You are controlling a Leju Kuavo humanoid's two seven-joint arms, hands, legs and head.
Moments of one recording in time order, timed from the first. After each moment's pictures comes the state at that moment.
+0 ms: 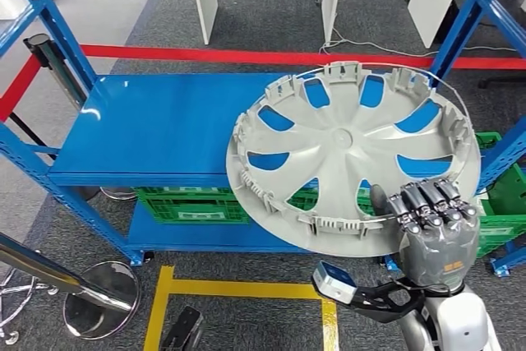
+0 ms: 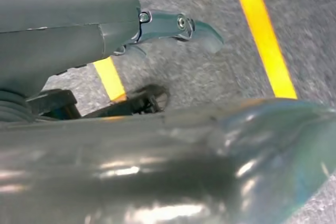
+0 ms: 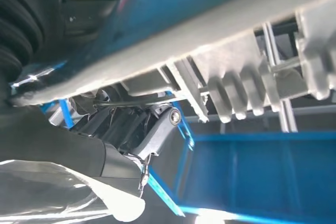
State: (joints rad) left arm -0.11 -0.18 -0.31 -0.29 -0.01 0.09 -0.35; right arm 0.05 -0.06 0.33 -2.00 1.55 -0.70 -0.15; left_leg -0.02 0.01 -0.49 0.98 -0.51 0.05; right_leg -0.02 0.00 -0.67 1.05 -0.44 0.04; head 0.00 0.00
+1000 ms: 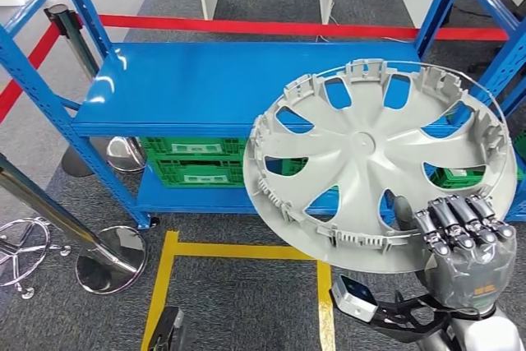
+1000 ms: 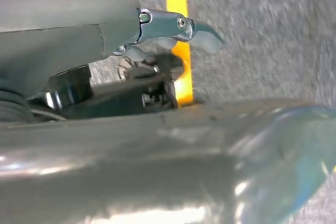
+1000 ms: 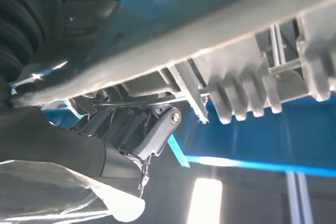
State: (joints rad) left arm -0.10 -0.20 -0.16 -0.28 0.18 0.08 -0.26; right arm 0.14 -0.07 0.26 -2.11 1.55 -0.70 -0.19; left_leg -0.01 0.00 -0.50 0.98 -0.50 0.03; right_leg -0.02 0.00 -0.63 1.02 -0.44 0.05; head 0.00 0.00
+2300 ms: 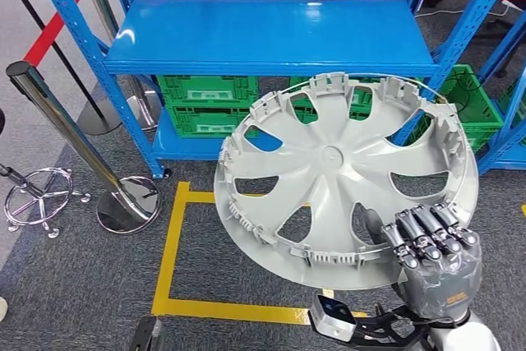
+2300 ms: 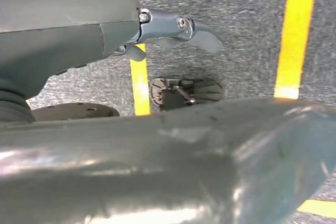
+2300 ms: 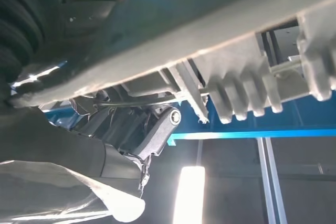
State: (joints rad) left arm -0.08 -0.13 -0.12 -0.25 0.22 0.07 -0.28; right arm 0.14 -0.04 0.35 -2.08 1.55 -0.70 -0.25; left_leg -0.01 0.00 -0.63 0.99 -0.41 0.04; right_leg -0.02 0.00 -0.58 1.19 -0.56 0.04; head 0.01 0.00
